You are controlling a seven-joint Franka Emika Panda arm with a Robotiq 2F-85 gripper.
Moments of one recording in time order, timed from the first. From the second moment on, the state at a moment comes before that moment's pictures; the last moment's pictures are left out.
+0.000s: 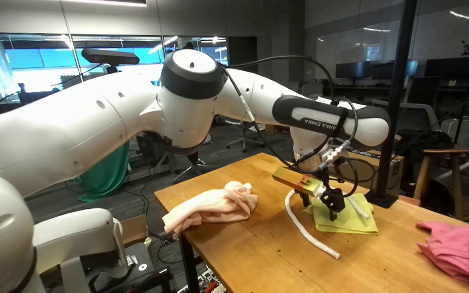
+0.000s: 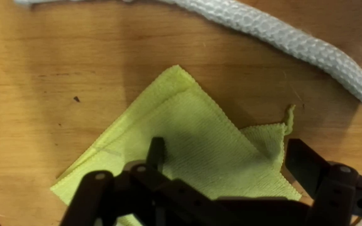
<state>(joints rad) 0.52 1.26 -1.01 -1.07 -2.12 4.21 2.71</state>
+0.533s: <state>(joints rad) 0.51 1.28 -1.04 -1.05 -2.12 4.21 2.71</state>
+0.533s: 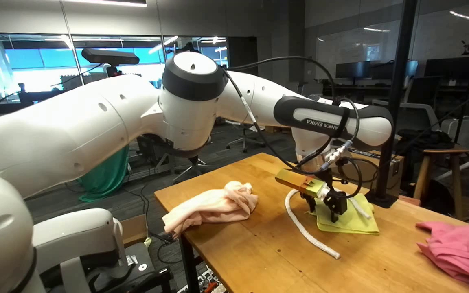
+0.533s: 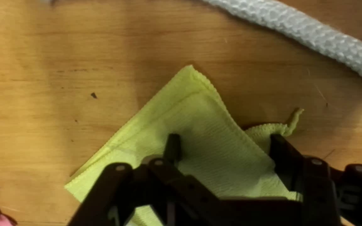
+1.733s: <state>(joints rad) 0.55 1.24 -1.16 -1.05 -2.09 4.21 2.71</state>
